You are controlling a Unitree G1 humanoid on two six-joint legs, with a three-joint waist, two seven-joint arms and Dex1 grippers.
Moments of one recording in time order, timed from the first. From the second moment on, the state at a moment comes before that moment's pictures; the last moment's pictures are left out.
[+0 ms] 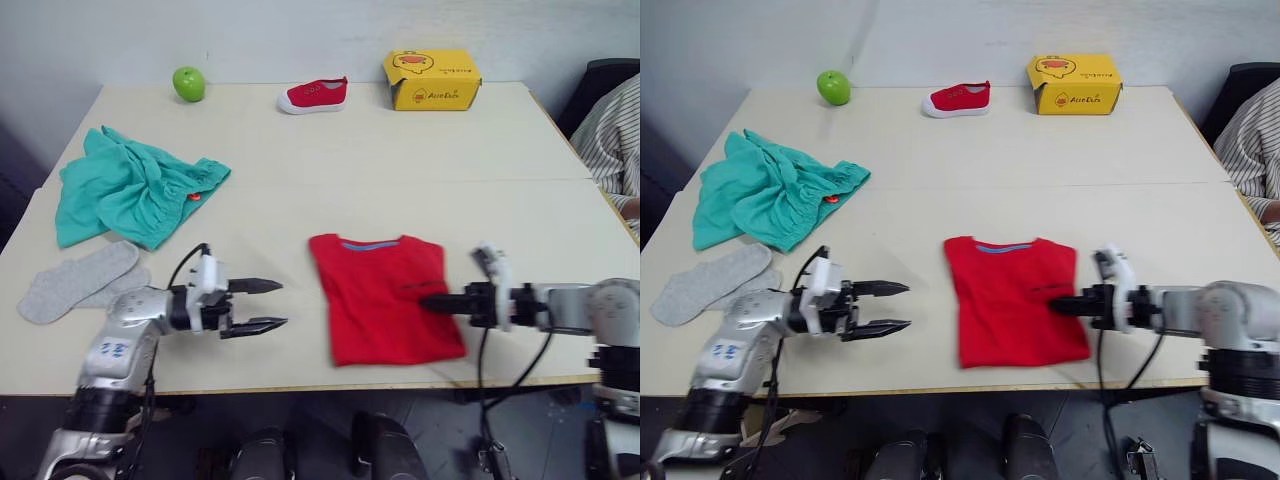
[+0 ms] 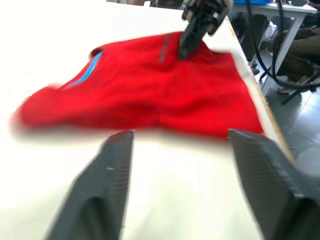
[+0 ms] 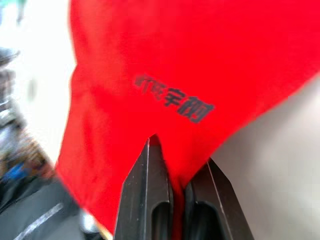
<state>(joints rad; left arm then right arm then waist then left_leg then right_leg) -0.23 0.64 0.08 -0.06 -0.48 0.21 -1.21 -0.47 -0.81 -0.27 0.09 0.87 1.51 0.66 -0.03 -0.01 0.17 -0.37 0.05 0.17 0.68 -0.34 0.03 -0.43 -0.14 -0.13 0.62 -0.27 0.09</state>
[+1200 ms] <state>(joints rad) -0.09 0.71 0.25 -0.18 -0.59 0.28 -1.11 -0.72 -1.13 -0.14 1.05 0.15 -0.21 1.11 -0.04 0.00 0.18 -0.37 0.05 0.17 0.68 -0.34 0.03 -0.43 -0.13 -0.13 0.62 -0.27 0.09</state>
